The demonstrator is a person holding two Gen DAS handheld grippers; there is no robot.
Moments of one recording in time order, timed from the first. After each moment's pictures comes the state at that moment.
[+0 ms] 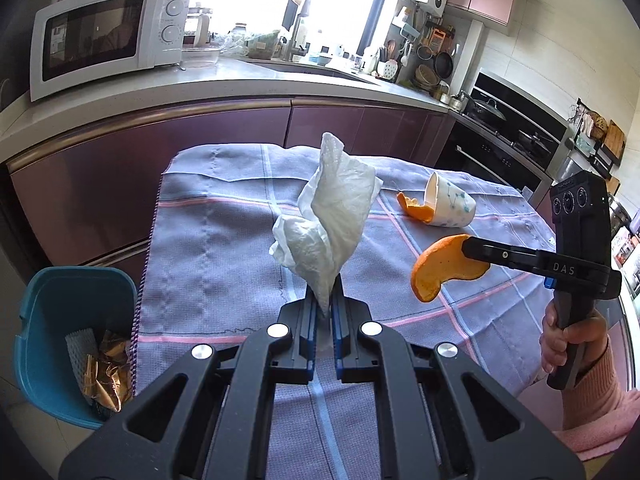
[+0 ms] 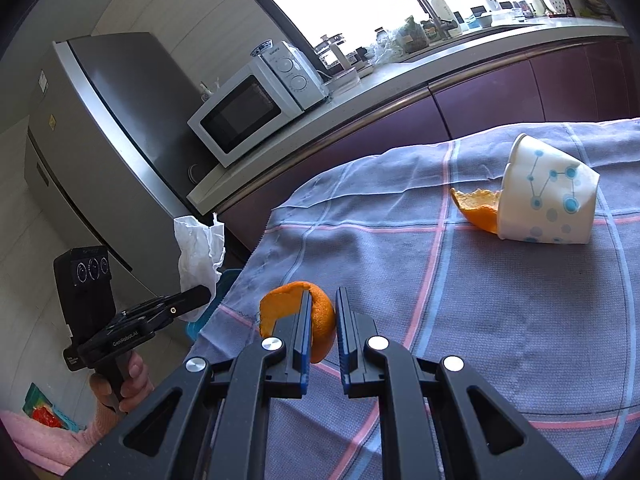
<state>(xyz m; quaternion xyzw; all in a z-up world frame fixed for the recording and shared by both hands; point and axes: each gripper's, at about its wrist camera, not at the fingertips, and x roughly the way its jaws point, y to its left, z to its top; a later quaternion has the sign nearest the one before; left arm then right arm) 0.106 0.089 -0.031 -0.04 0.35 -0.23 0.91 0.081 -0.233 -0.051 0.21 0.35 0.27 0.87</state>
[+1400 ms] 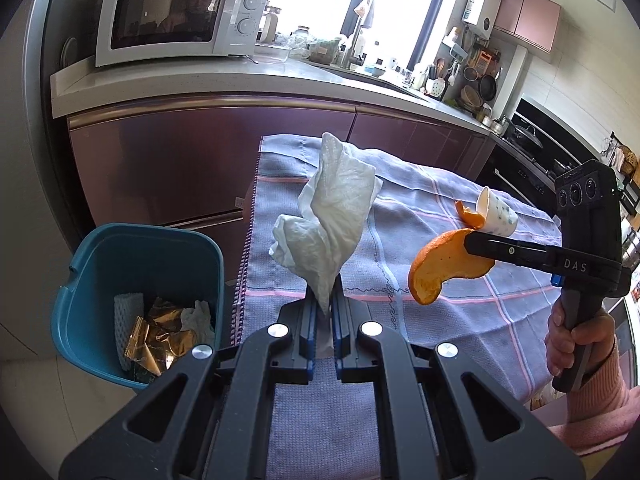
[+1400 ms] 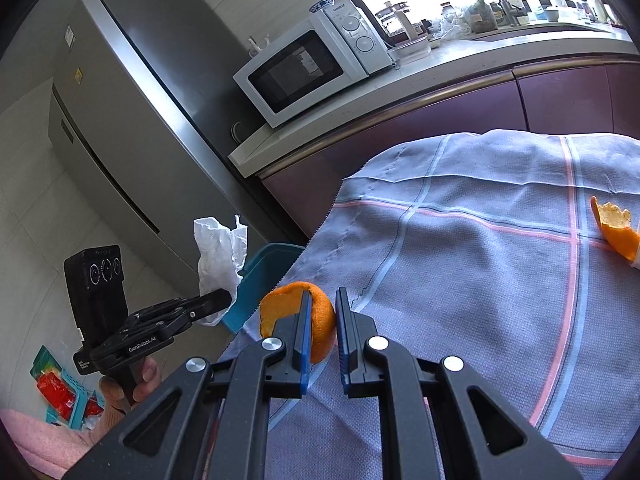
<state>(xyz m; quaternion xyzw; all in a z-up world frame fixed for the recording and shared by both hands) 0.084 0.171 -0.041 -0.08 0.35 -0.16 0.92 0.108 -0.135 -0.048 0.17 0.37 0.35 0.84</state>
